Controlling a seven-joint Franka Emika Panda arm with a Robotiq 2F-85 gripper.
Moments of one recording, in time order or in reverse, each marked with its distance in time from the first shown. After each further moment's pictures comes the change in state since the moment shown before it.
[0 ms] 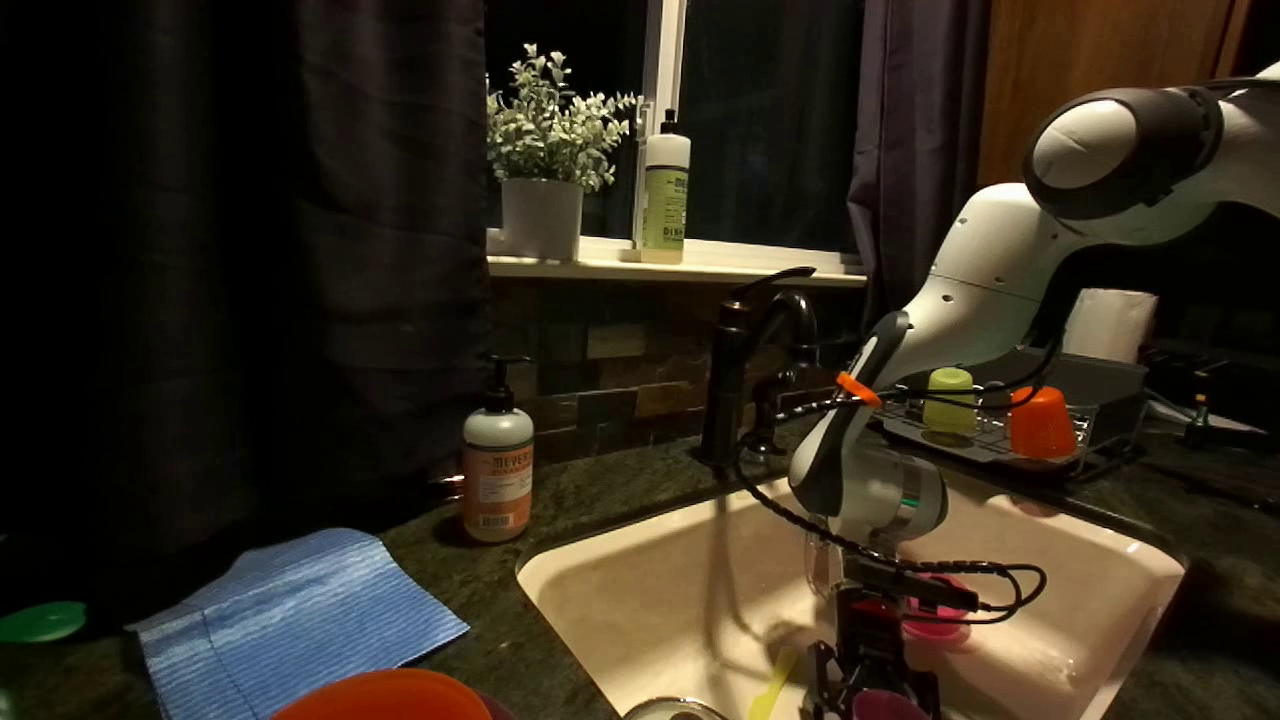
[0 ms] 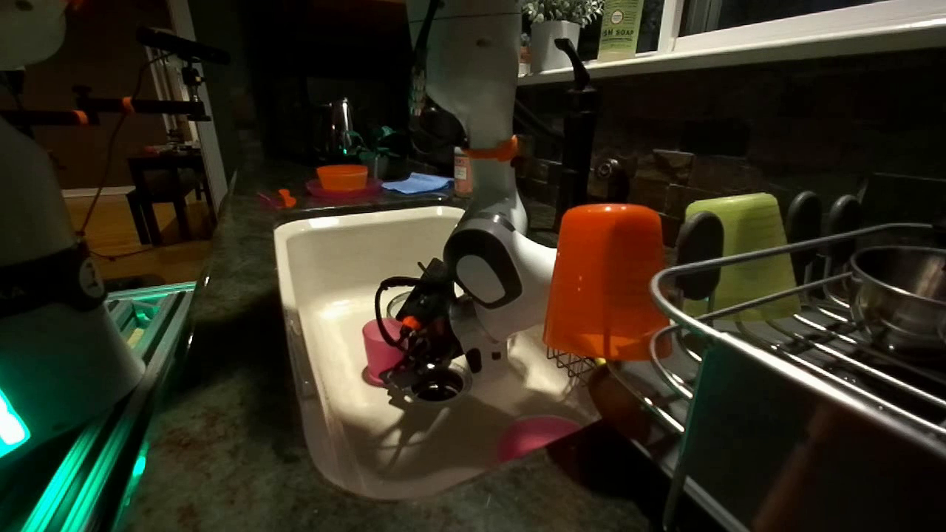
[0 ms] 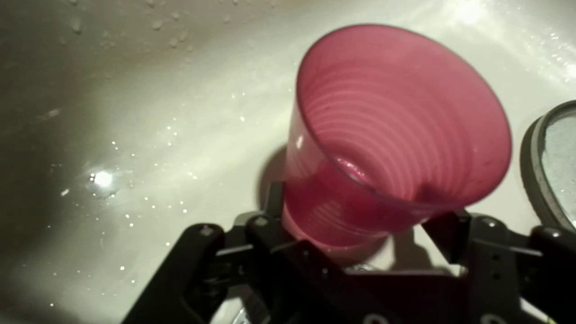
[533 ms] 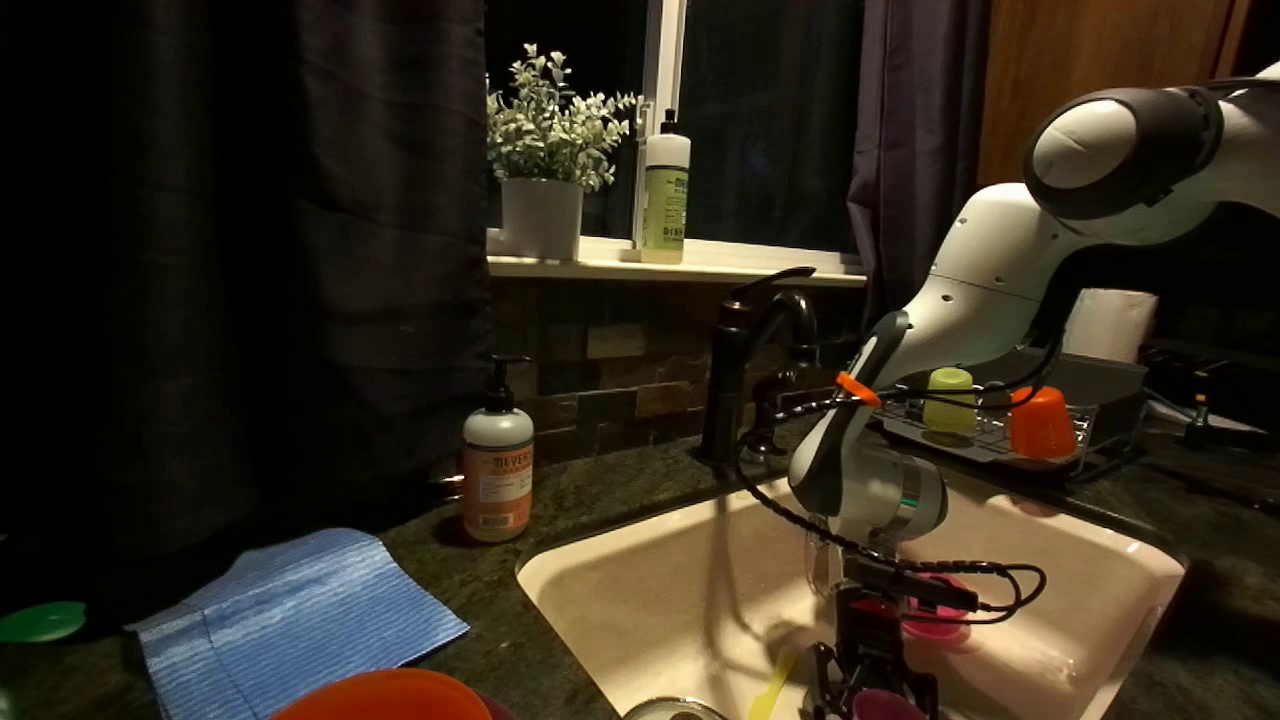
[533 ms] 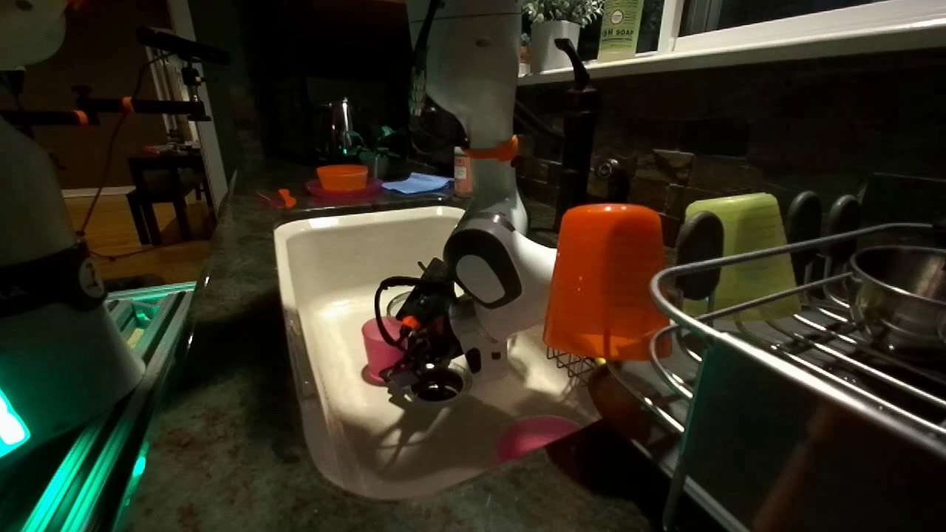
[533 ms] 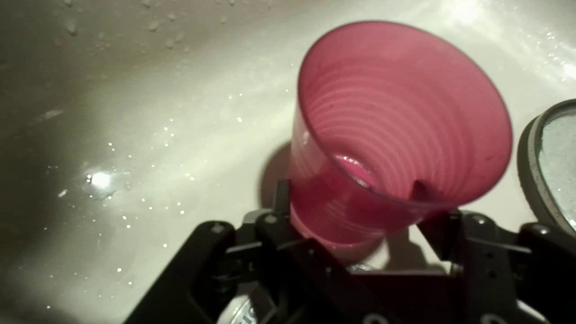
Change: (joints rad) arm 0.000 0.000 0.000 0.000 0.006 -0.001 0.000
